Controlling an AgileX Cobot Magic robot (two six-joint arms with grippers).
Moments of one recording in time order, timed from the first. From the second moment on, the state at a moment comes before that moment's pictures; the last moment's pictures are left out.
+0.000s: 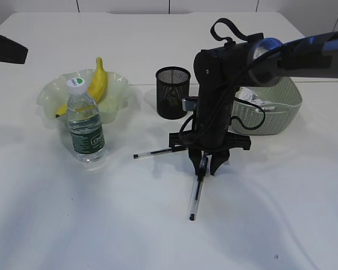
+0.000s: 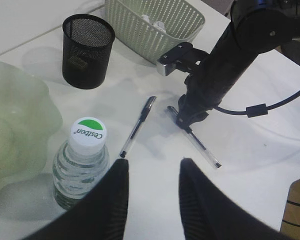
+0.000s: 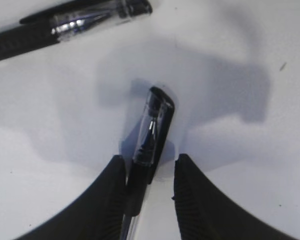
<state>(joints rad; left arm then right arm) 0.23 1.58 -1.25 -1.09 1.19 1.30 0.45 2.28 -1.75 0.05 1.12 0.49</state>
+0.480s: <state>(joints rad) 0.23 1.58 -1.25 -1.08 1.19 1.30 0.45 2.28 -1.75 0.05 1.11 0.50</state>
